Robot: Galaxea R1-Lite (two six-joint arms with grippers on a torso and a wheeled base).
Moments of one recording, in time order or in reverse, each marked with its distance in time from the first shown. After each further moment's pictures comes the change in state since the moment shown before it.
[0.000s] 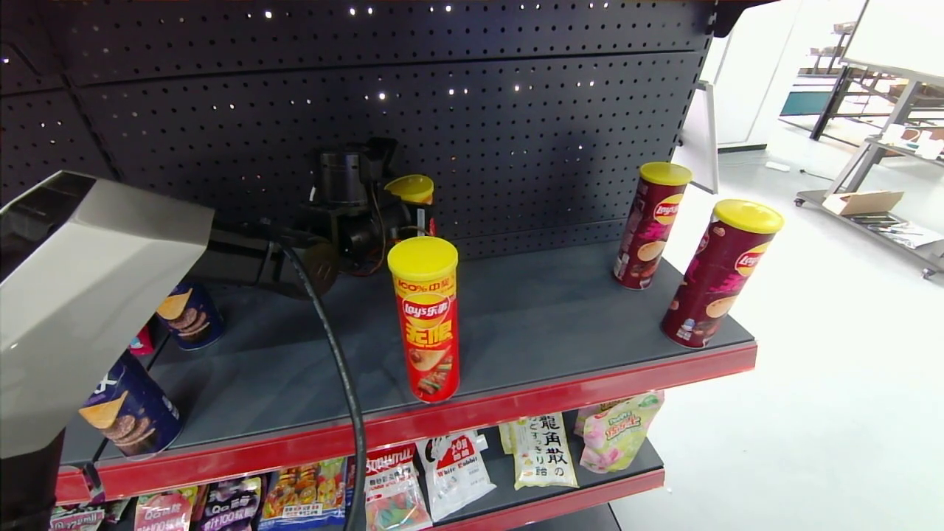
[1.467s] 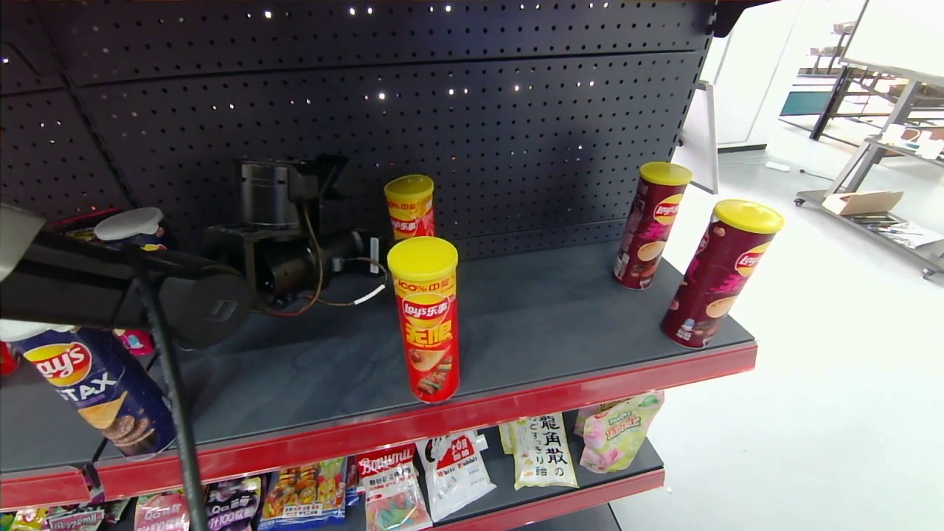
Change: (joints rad) left arm 0.027 -0.302 0.435 -0.015 -0.035 0.003; right arm 0.000 0.000 0.000 0.000 0.000 0.000
